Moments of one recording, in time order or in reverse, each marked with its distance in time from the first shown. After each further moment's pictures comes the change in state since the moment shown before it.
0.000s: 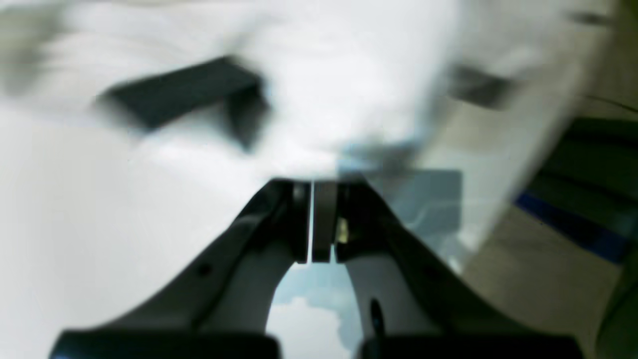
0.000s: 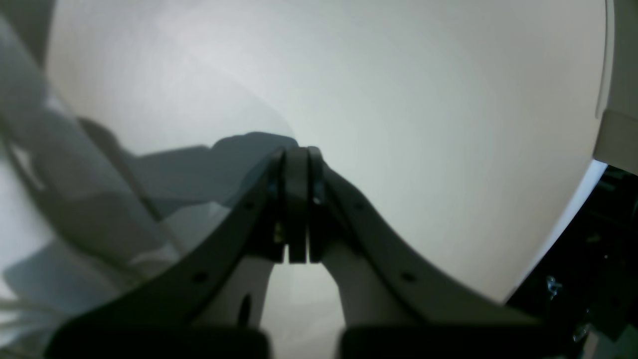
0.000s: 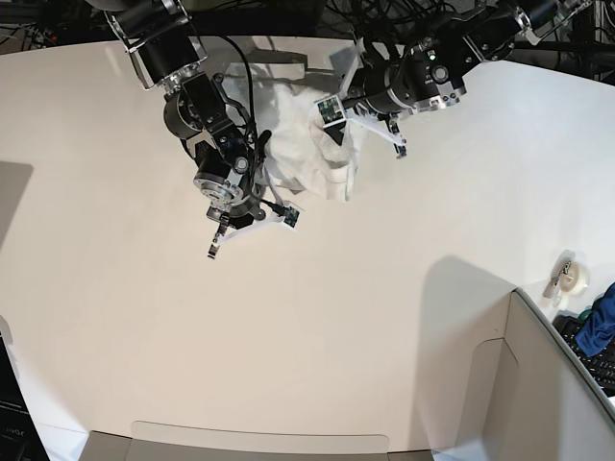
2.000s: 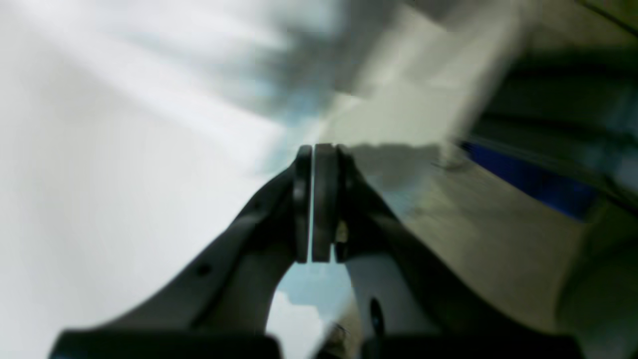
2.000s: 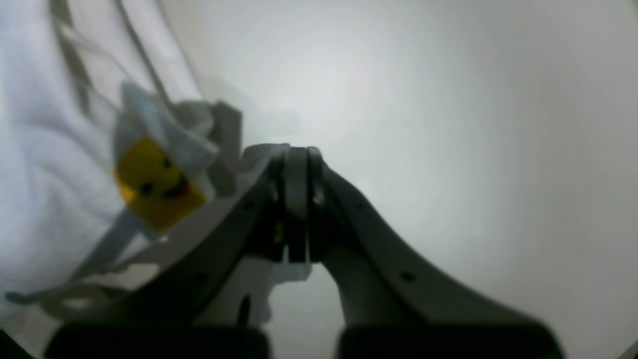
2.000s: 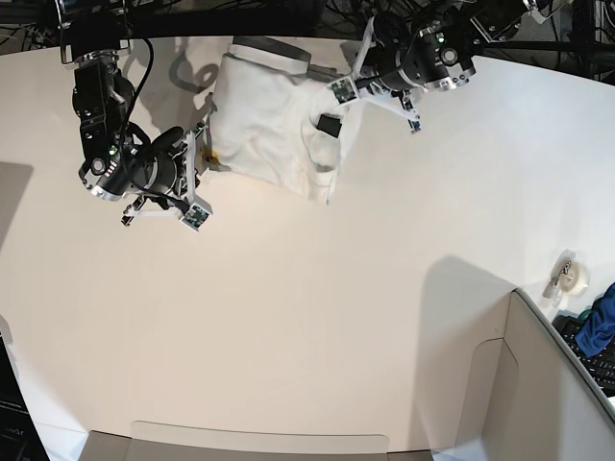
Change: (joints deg) left arm 7.8 -0.3 -4.0 1.4 -0.3 -0.2 1.3; right arm -6.6 13.4 18.9 15.5 51.2 4.7 -20.4
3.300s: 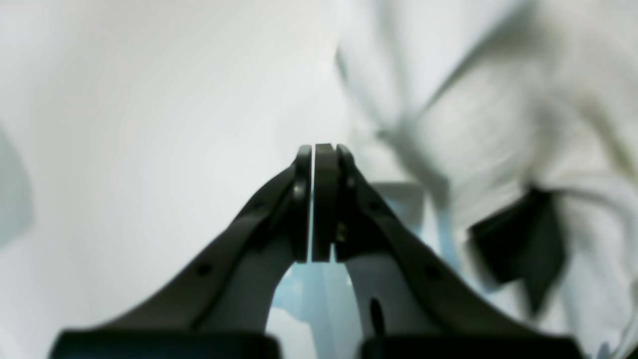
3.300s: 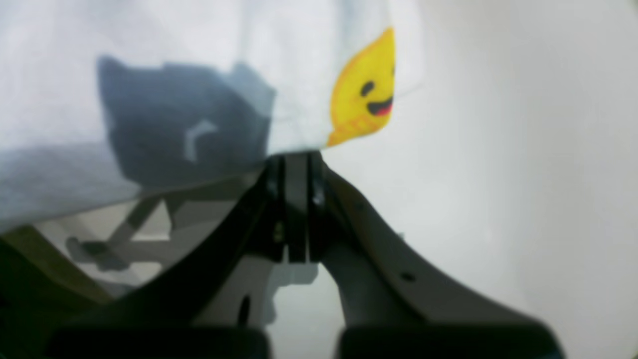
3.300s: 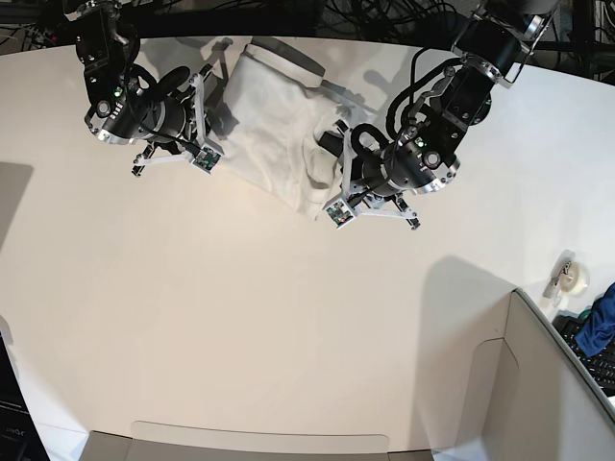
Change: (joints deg) left arm -17.5 13.4 -10.3 -16.7 -0.3 0.0 -0.1; right arm -12.6 0.7 0.0 10.6 0.4 0.0 -0.2
